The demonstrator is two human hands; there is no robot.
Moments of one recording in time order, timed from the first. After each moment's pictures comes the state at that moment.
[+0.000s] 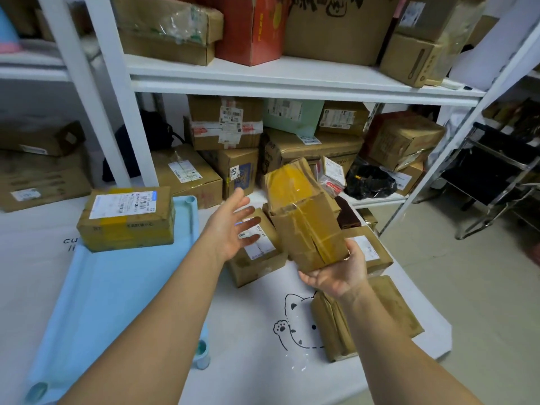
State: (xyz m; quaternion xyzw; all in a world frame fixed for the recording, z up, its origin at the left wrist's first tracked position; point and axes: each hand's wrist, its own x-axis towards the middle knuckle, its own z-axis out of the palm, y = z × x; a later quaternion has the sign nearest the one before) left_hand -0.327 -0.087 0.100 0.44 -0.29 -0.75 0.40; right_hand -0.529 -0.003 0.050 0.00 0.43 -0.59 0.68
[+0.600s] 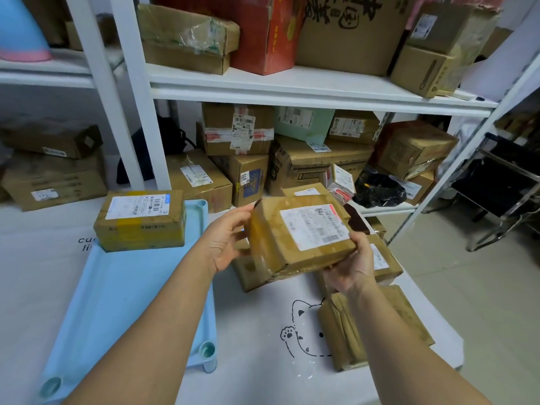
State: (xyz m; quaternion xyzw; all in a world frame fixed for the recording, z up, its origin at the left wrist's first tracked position) left_hand -0.299 -0.073 0.101 0.43 -0.34 -0.73 0.40; right_hand -0.524 -0.022 0.057 -0.07 0.47 -0.67 0.57
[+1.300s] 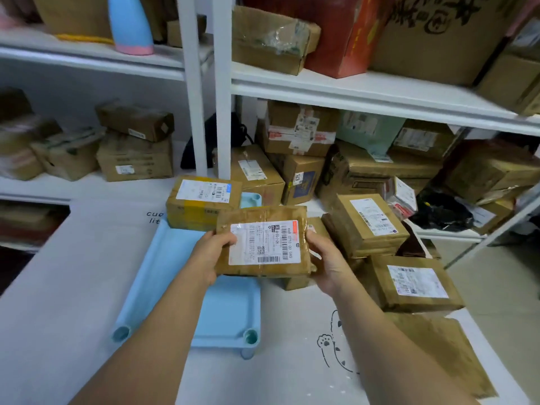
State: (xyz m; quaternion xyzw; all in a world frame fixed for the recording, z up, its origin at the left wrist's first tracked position) left_hand -0.199 -0.052 0.063 0.60 -0.23 -0.62 0.45; right_hand -0.411 -0.057 0.045 -0.28 0.55 -0.46 0.64
